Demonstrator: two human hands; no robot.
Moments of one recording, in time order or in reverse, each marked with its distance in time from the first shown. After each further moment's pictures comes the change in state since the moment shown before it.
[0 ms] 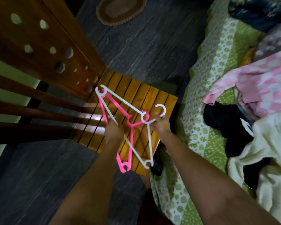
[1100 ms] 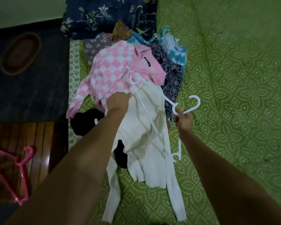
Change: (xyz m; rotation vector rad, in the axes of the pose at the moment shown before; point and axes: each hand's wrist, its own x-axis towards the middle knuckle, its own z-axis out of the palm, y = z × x) left_hand -0.348 0.398 0.396 1.102 -0.005 0.889; right_hand -0.010 -0.038 -0.675 0.342 0.443 -0.315
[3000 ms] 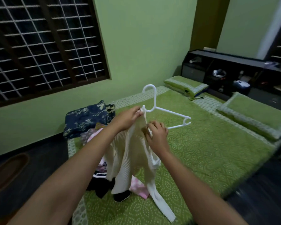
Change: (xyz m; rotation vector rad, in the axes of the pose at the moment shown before) left_hand -0.422 0.010 -0.287 -0.455 0.350 0.955; right_hand -0.430 -0.149 -0.123 -0.683 0.553 -1.180
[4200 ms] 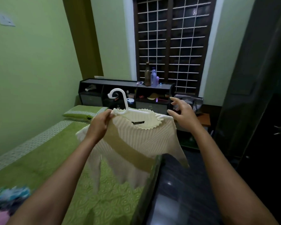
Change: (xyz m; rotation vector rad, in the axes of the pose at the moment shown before) left_hand 0.156 0.335 0.182 -0.226 0.230 0.582; right_hand -0.043 0.262 -0.499 -0.184 0.205 0.497
